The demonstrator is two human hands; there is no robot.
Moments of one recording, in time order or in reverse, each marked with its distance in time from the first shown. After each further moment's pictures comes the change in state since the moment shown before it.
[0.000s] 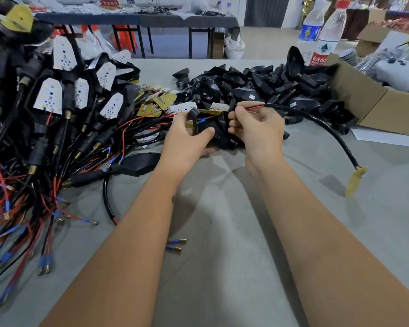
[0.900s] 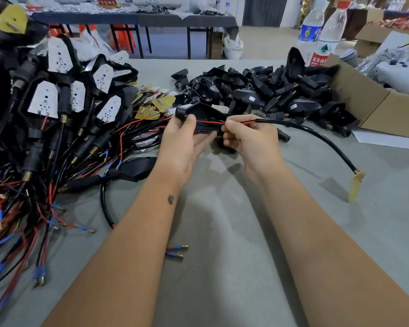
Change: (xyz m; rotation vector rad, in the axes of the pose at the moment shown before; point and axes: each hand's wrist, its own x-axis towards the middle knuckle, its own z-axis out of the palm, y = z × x) left_hand 0.006 0.008 0.006 -0.512 0.037 -0.168; right_hand -0.003 0.005 -0.004 0.003 -0.141 0.103
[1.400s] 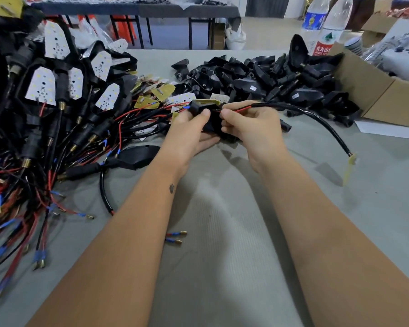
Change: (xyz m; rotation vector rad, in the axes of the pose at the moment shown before) left_hand -0.006 -0.001 0.003 0.270 -0.071 -0.079; right_hand 0.000 -0.003 -0.005 -0.138 -0.061 -0.051
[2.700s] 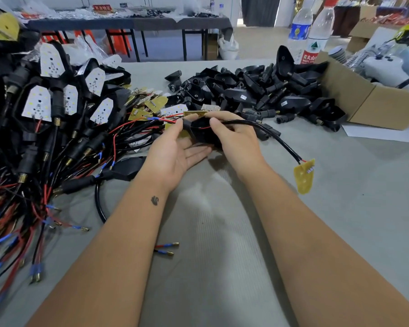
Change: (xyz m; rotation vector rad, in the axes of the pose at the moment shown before) left_hand -0.006 0.000 -0.010 -0.275 -0.049 -0.108; right_hand 0.002 0.012 0.008 -0.217 -0.005 -0.068
